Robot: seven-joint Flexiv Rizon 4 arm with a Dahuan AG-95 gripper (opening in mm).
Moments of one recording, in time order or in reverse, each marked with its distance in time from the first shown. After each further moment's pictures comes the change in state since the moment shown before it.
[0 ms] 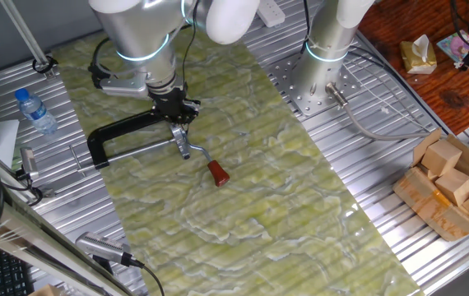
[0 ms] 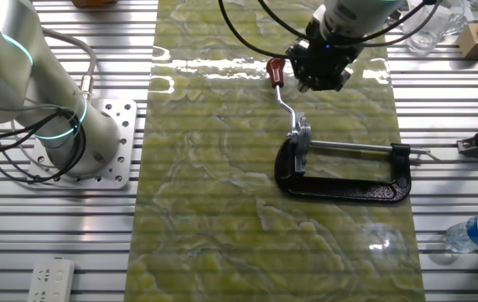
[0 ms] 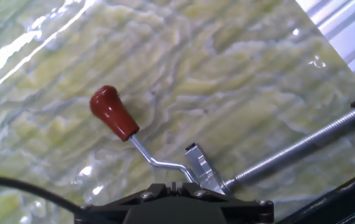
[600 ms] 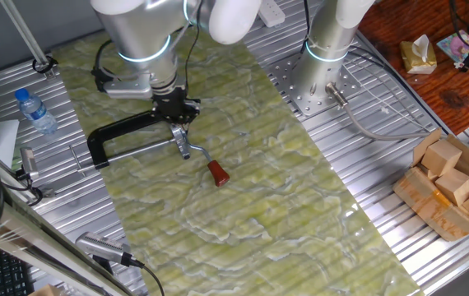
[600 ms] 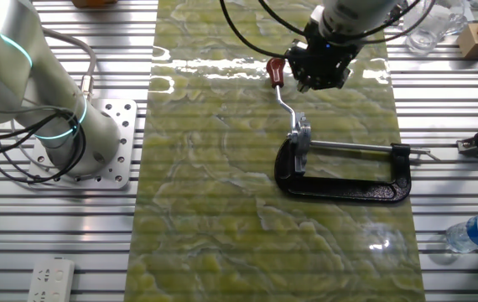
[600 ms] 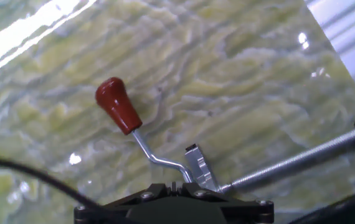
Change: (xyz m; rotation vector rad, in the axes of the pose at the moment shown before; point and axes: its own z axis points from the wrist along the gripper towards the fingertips) arm -0.001 -0.001 0.000 0.021 0.014 -0.140
